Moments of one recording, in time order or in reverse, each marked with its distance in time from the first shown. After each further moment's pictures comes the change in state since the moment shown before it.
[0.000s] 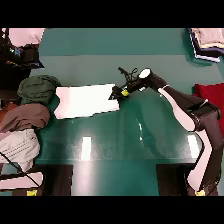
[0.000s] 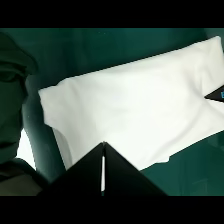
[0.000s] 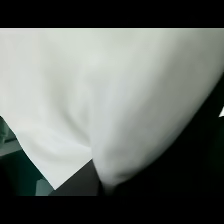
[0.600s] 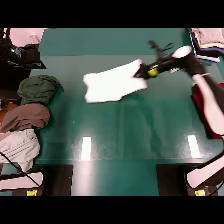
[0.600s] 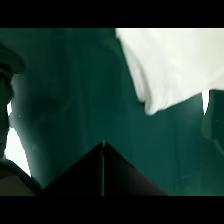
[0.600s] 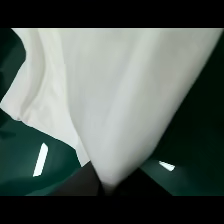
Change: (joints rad) left arm -0.014 0.000 0.000 -0.043 -0.016 0.006; right arm -0.313 0.267 0.019 -0.191 0.073 0.025
